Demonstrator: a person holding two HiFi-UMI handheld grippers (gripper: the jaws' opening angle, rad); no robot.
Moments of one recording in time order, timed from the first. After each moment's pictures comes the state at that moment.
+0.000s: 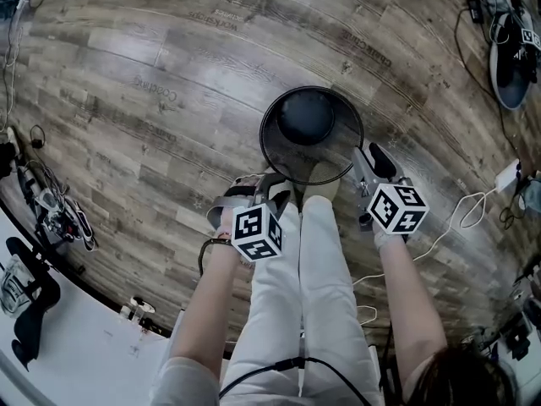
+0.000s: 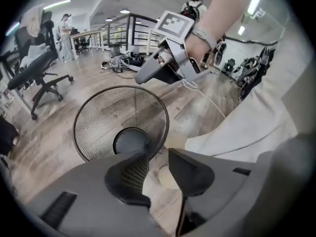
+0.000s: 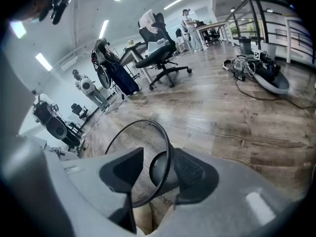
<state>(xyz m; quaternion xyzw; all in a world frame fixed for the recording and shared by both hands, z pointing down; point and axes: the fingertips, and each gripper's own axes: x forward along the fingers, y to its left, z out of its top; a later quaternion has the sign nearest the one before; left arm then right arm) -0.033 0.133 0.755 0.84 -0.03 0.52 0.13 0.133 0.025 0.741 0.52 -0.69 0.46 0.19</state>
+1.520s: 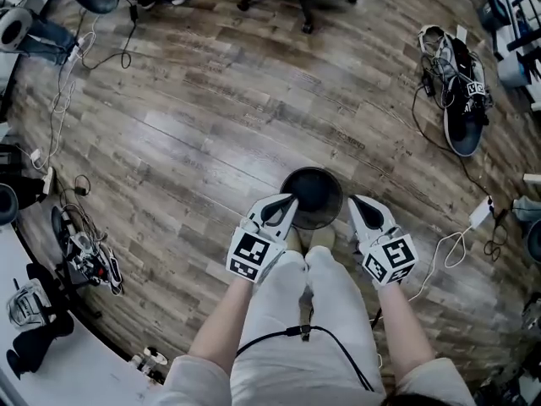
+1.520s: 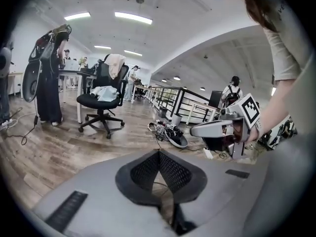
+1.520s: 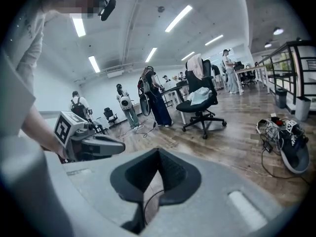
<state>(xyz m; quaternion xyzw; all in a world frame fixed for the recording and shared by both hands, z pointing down) -0.030 -0.031 0.404 0.91 -0.32 0.18 0.21 0.084 -0.025 0.388 0.47 -0.84 0.26 0.11</state>
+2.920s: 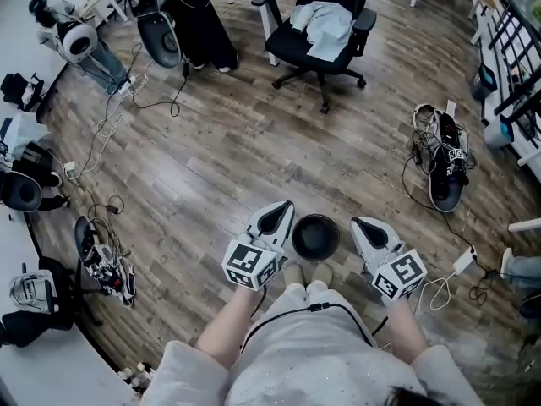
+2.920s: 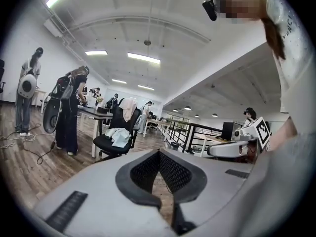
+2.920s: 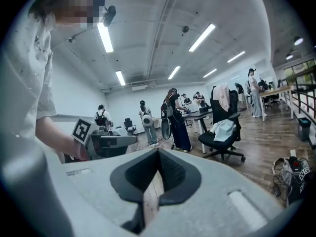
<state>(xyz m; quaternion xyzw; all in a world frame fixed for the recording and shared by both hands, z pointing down) -0.077 -0.034 0.065 0.89 -0.42 0.02 0.16 0.054 0.001 0.066 0.39 -0.91 0.15 0.05</state>
